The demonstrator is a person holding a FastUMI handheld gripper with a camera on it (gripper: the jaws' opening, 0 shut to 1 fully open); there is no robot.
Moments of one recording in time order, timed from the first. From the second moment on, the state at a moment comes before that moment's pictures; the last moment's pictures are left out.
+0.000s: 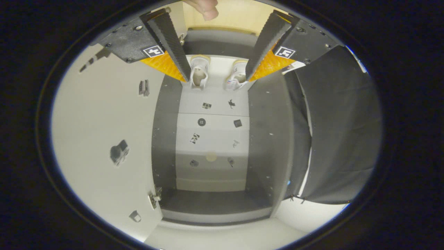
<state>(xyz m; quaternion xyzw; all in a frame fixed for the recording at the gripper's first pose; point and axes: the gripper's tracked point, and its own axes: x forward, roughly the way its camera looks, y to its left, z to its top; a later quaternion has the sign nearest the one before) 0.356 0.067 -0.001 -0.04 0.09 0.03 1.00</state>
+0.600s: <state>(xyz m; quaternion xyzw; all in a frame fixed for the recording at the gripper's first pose) 0.126 -0.044 0.094 -0.06 -0.04 0.02 1.00</state>
